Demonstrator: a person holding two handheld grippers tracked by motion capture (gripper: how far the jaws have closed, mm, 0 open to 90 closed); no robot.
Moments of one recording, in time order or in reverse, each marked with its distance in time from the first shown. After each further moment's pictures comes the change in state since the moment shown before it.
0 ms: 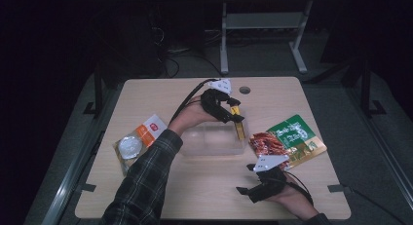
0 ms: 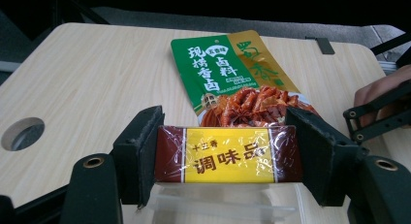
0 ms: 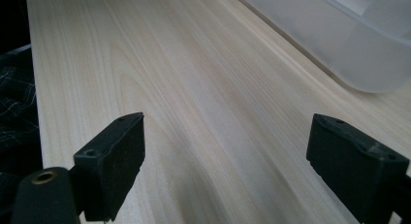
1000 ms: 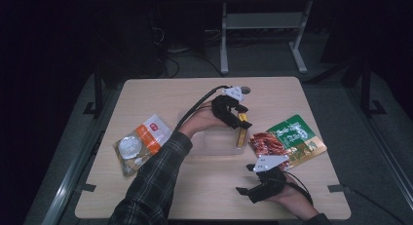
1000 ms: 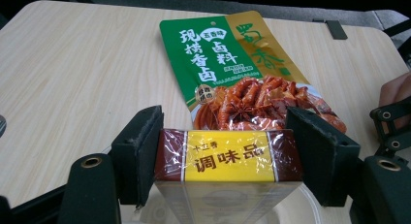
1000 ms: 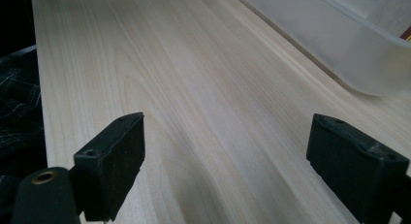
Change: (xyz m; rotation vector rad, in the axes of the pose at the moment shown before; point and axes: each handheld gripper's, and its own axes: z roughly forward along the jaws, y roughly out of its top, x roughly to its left) left arm -0.002 -0.004 0.036 0.042 -0.013 -0.014; right arm 0.001 0.001 0.000 0.000 0.008 0.001
